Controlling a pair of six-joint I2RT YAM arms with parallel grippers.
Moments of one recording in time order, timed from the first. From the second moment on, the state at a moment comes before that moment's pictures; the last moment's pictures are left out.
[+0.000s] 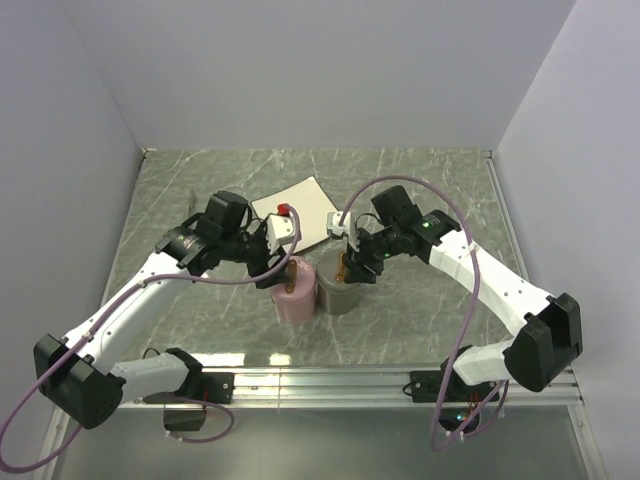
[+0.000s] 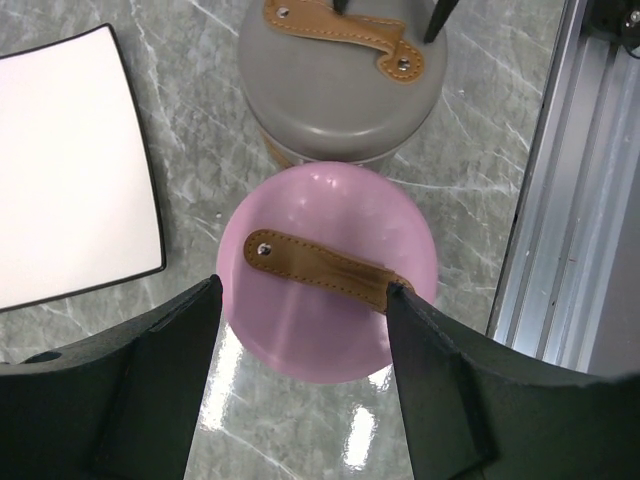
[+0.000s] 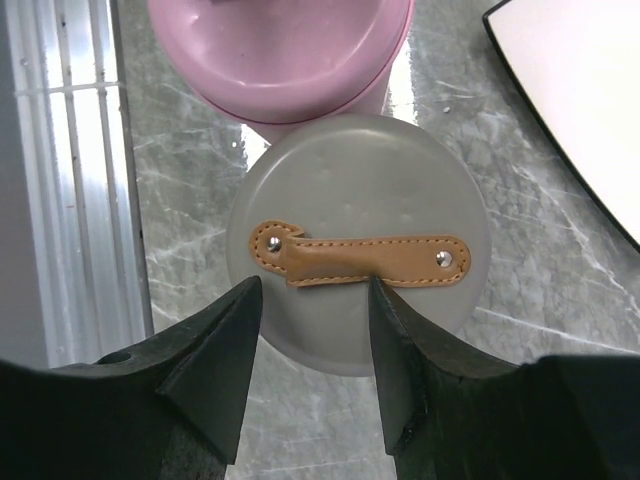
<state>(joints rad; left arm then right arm) -0.53 1.15 1.09 -0.70 0.60 0.49 0.59 1.37 1.19 -0.82 -0.65 -0.67</state>
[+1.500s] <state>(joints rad) -0.12 1.38 1.45 -0.64 0.49 -0.01 0.02 1.17 1.28 -0.59 -0.50 -0.01</state>
